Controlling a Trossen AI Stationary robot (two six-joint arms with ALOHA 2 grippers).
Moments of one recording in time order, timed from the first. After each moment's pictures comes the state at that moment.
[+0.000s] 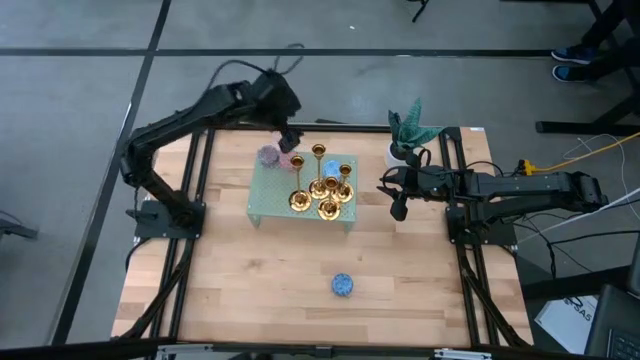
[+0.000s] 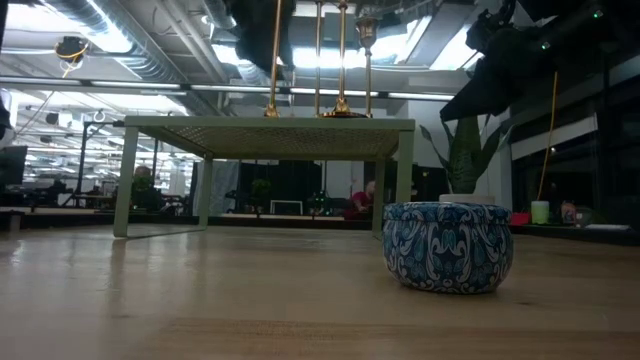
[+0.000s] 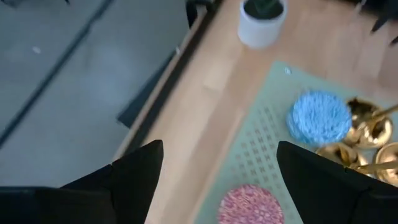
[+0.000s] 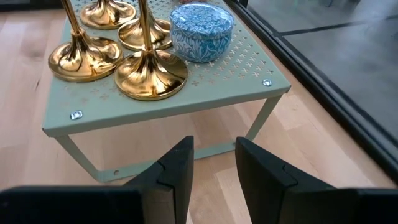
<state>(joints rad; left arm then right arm) 0.50 1.56 1.69 -0.95 -0.03 0.06 -0.06 0.89 0.53 -0.19 0.26 0.09</state>
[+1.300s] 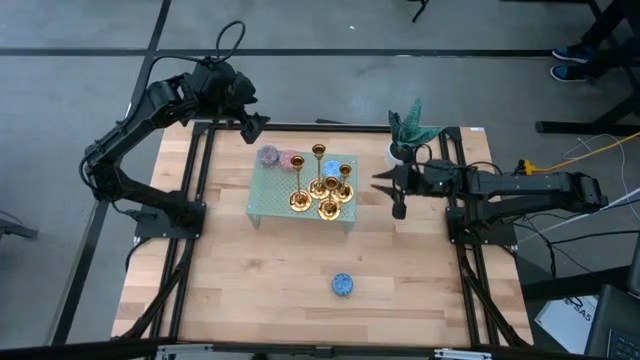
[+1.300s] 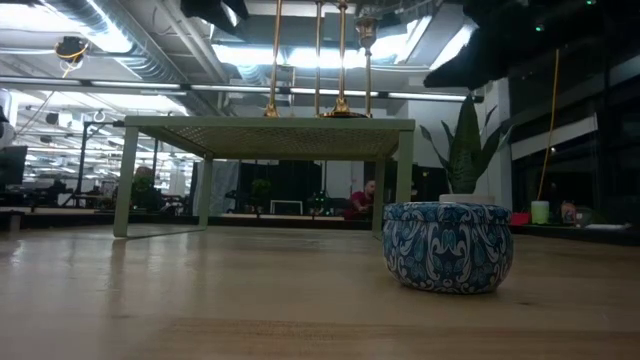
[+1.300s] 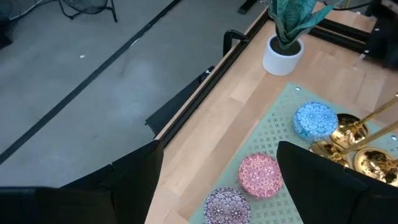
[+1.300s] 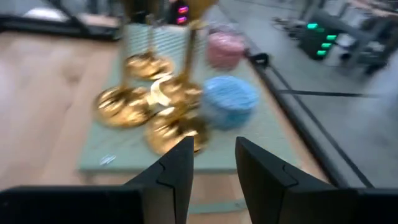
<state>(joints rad) 0.57 1.29 1.71 -1.10 -0.08 -0.01 -0.07 0.90 0.56 -0.03 0.13 -0.14</state>
